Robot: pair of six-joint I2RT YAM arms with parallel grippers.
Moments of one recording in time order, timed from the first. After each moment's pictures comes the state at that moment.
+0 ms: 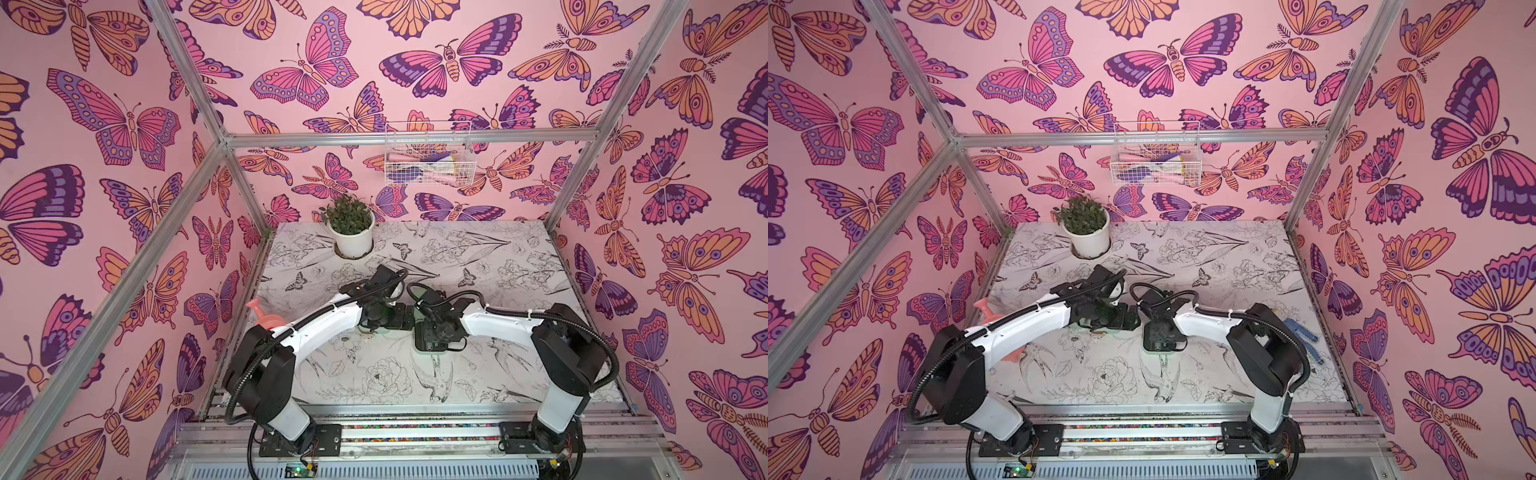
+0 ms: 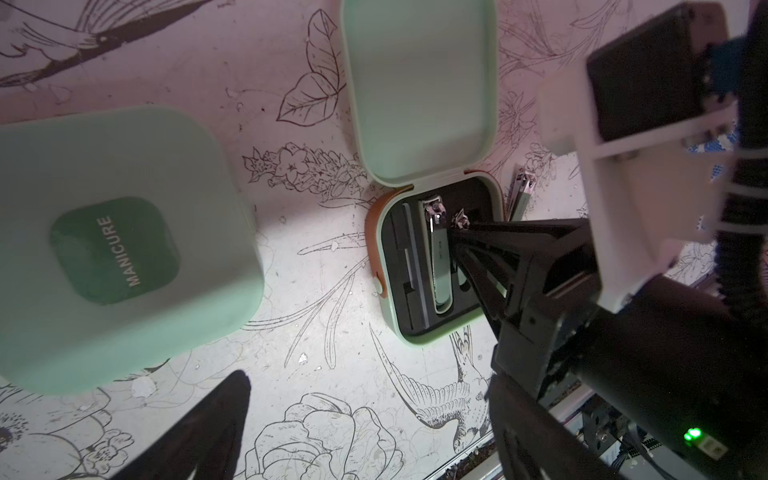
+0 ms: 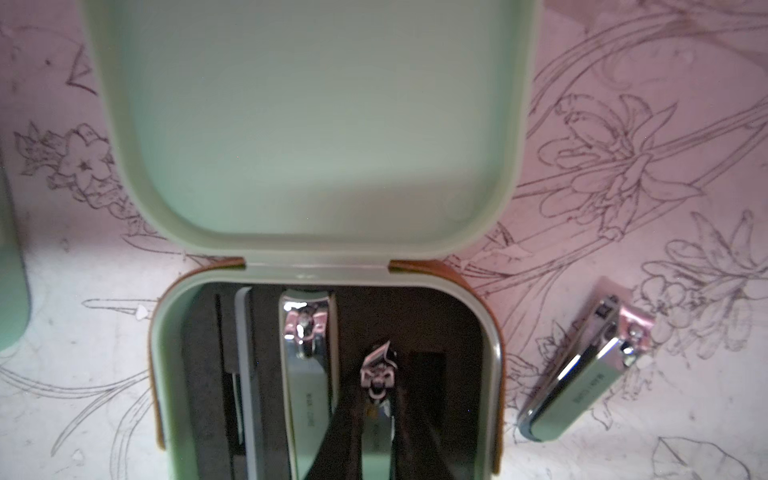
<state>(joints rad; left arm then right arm) -0.65 1.58 1.14 -0.66 0.22 -0.49 0.81 1.79 1.08 -0.57 0.19 0.83</state>
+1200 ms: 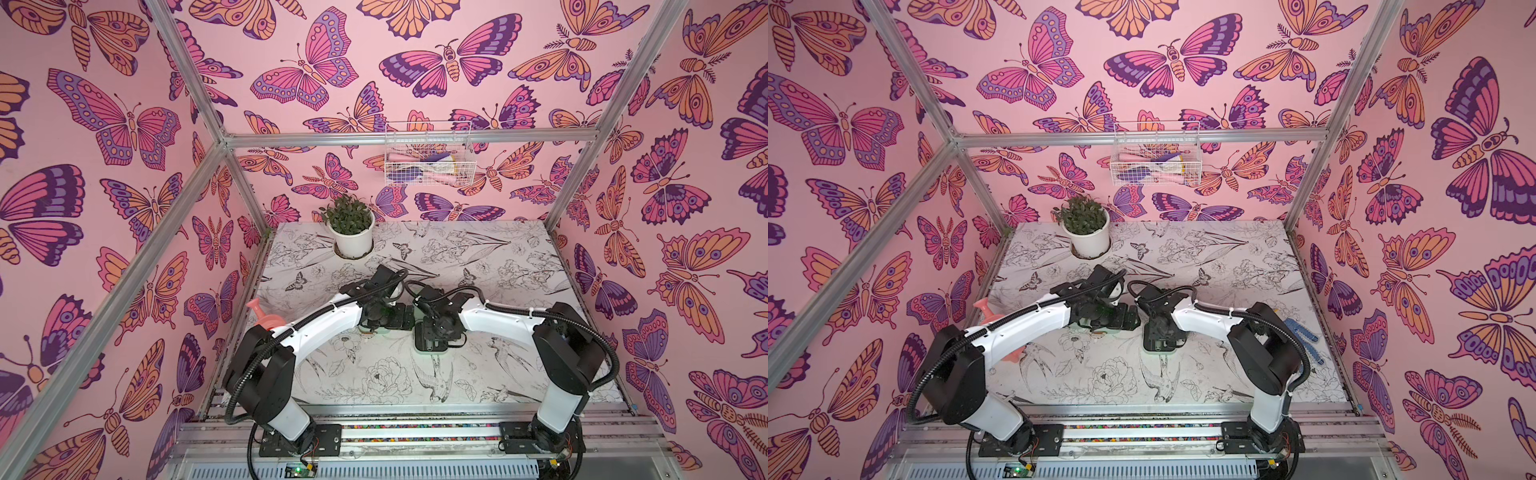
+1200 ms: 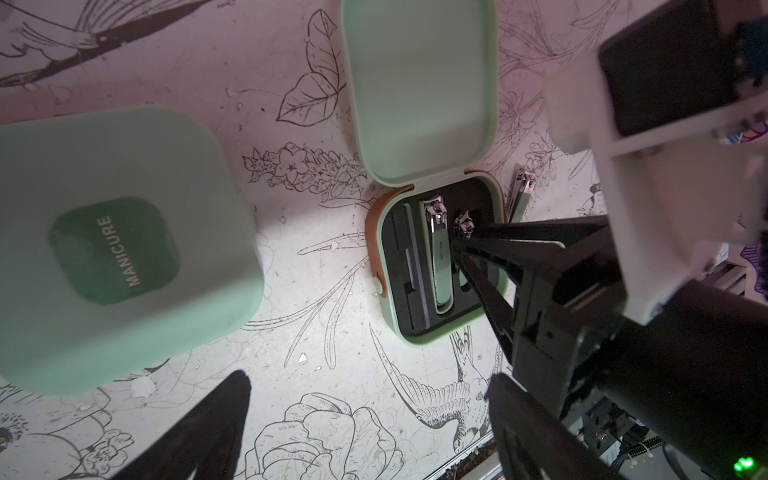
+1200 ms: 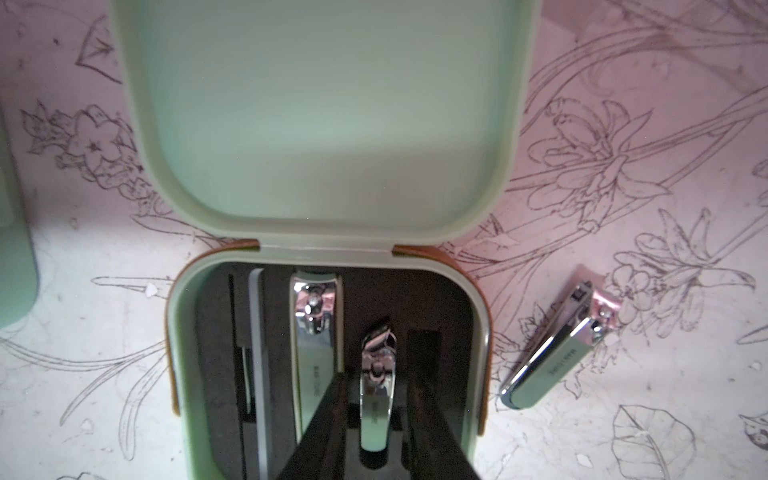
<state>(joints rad) -0.65 1.58 1.14 -0.66 0.22 -0.49 0.81 1.80 1.15 -0.68 0.17 0.80</state>
